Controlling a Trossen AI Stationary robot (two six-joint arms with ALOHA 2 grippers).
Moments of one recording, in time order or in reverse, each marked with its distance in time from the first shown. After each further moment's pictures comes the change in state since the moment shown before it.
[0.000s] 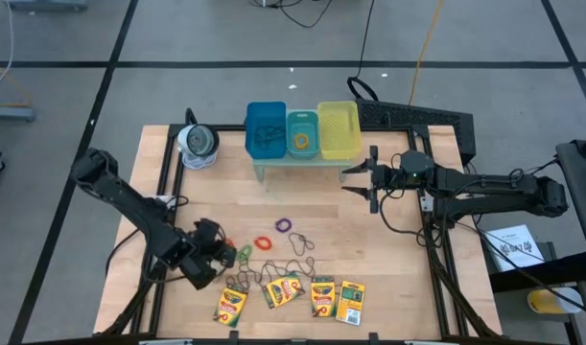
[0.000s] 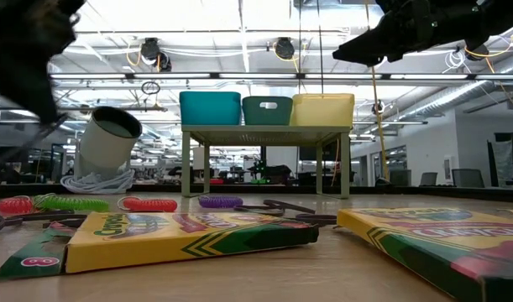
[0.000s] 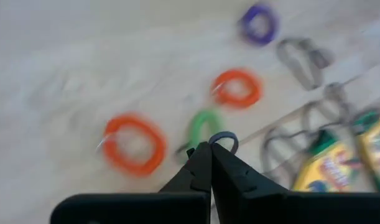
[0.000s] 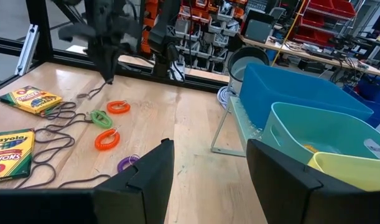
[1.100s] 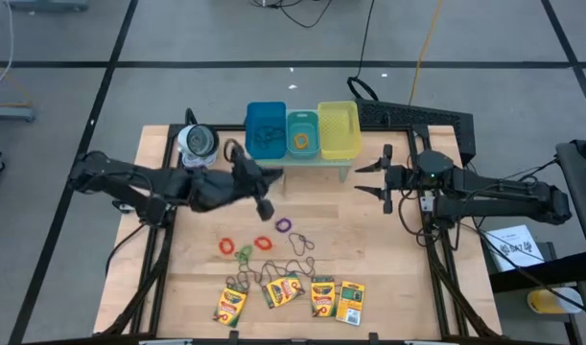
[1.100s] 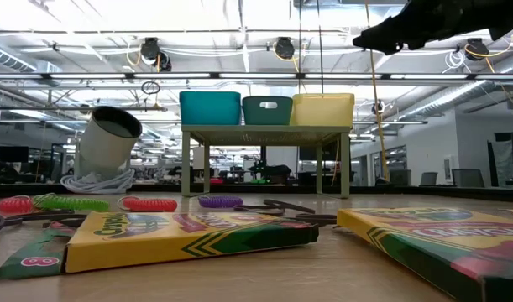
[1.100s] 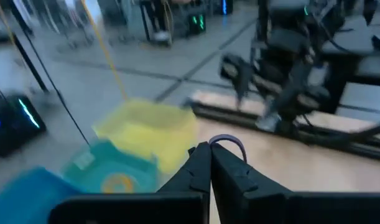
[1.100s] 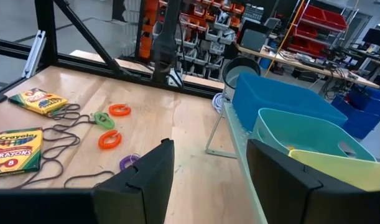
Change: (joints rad) left arm 0.515 -0.001 0.524 0.518 -0.137 1.777; right arm -0.001 -0.195 0.001 -0.169 0.004 -0.023
